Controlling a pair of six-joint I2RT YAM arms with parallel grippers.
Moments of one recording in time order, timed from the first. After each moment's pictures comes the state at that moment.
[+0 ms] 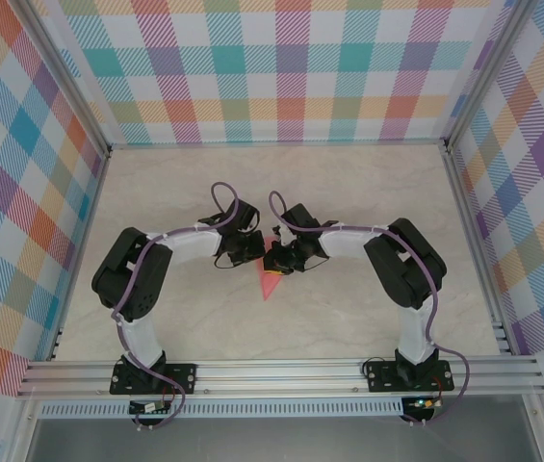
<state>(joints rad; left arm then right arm) -0.55 1.82 1.06 -0.32 0.19 -0.80 0.69 1.96 1.13 -0.24 -0.60 0.73</state>
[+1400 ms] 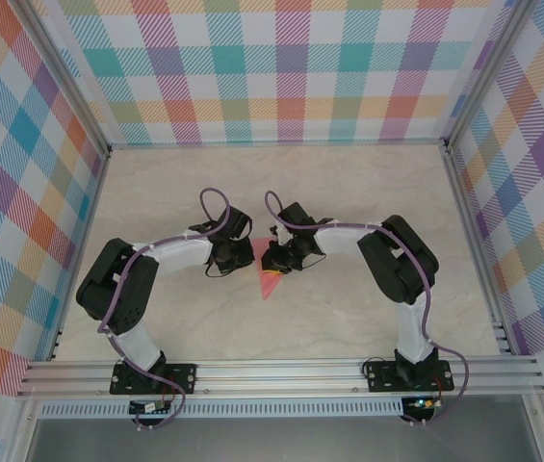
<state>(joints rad) -0.55 1.71 0.96 -0.40 0.07 -0.82 0.69 2.01 1.19 -0.29 -0.60 0.70</state>
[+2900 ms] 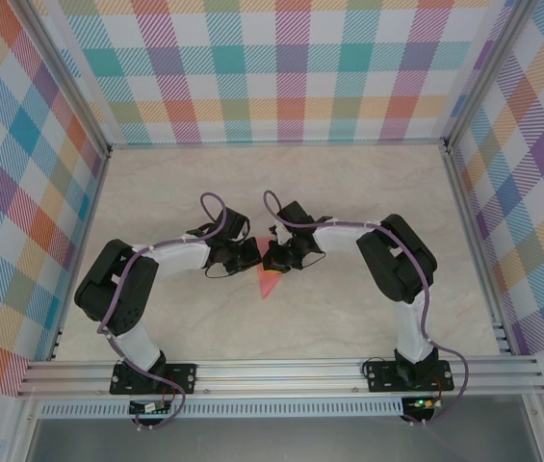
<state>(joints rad) -0.55 1.70 0.91 -0.24 0.28 -0.86 0.69 2.03 1.21 -0.32 -0.60 0.67</state>
